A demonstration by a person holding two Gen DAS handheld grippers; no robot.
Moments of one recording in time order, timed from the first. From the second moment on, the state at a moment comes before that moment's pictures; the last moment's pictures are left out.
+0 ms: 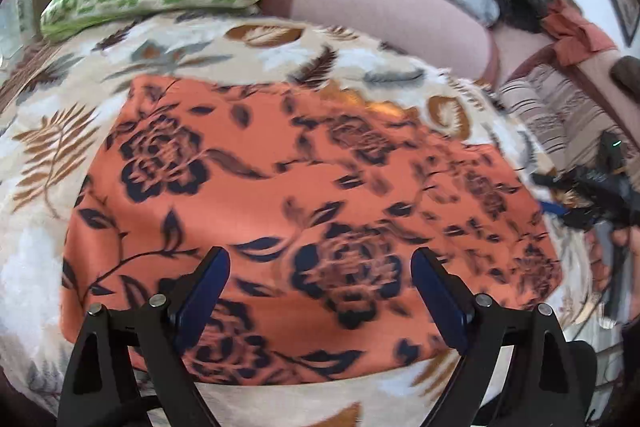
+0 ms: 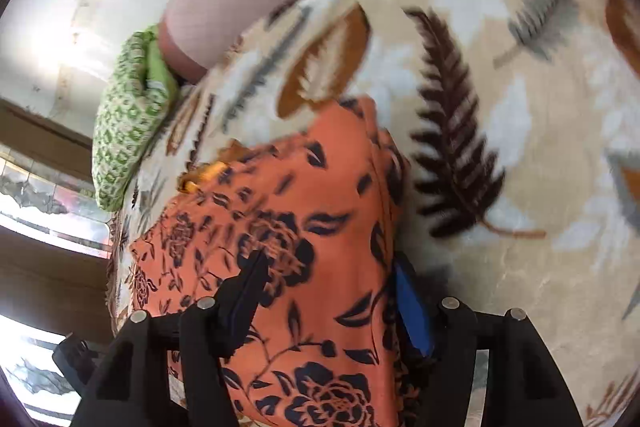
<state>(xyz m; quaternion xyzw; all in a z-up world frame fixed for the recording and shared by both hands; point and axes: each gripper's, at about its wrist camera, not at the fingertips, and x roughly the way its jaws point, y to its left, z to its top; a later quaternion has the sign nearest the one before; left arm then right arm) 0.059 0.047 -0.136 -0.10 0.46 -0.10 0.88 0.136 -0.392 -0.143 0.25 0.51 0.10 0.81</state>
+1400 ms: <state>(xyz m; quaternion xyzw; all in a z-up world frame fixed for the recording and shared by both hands) 0.046 0.054 -0.130 -0.06 0.48 -0.05 0.88 0.139 -0.366 -0.184 0.24 0.56 0.08 0.79</state>
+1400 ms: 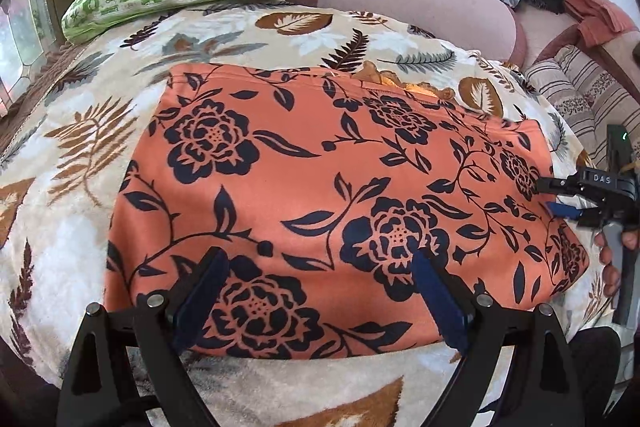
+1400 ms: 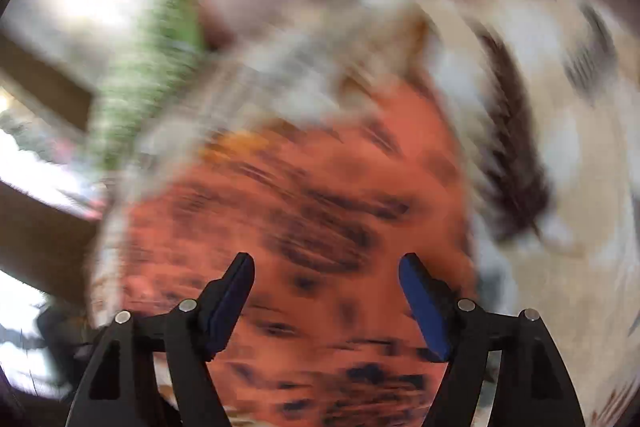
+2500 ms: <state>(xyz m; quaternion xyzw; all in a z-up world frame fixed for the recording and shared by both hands) 0.047 0.051 -0.151 0.00 0.50 -0.02 0.87 0.101 -0.394 -0.194 0.41 0.49 0.15 0.75</state>
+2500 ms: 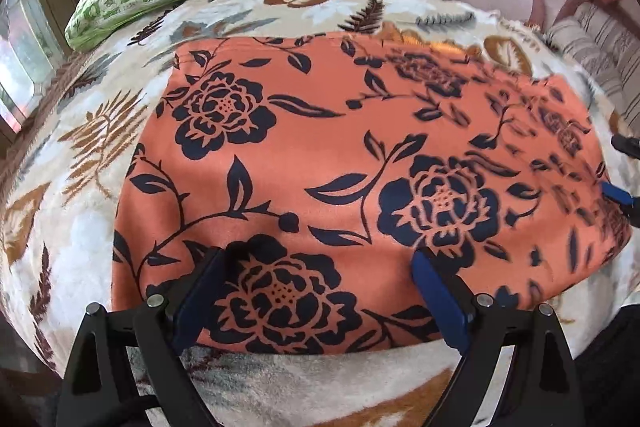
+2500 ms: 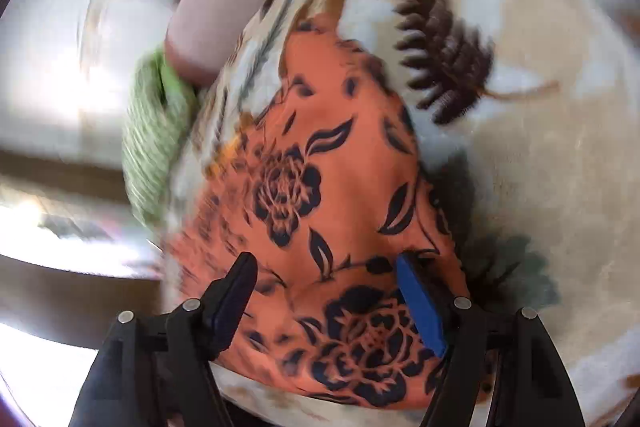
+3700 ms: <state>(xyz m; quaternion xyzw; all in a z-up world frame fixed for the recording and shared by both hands) 0.029 0.031 -0.130 -0.02 0.47 -0.02 0.88 -0.016 -0.425 -0.222 0.54 0.44 0.10 0.71</state>
